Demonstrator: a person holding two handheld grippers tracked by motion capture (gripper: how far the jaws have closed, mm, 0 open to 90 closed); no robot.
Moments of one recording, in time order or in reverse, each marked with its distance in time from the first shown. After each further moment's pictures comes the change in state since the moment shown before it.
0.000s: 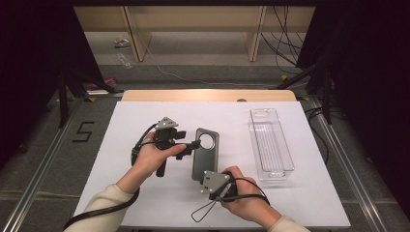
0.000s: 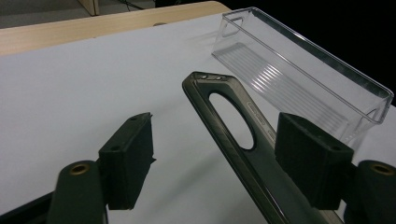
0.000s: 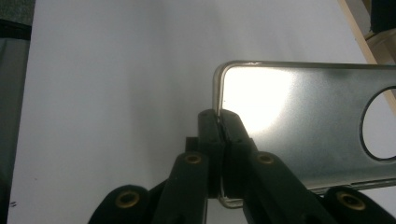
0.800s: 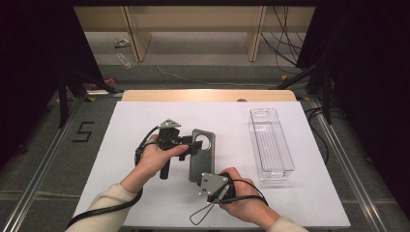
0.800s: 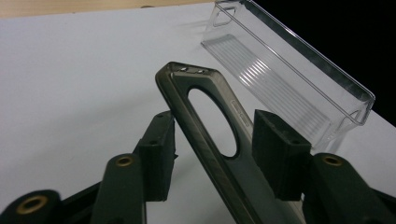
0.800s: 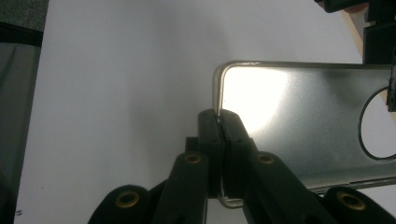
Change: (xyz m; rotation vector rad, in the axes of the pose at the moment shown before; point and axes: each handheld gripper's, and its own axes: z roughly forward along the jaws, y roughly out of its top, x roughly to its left) left arm 0.000 -0.004 0.009 0.042 -0.055 -0.083; right arm 0.004 0.004 0.001 -0.023 0.010 -0.021
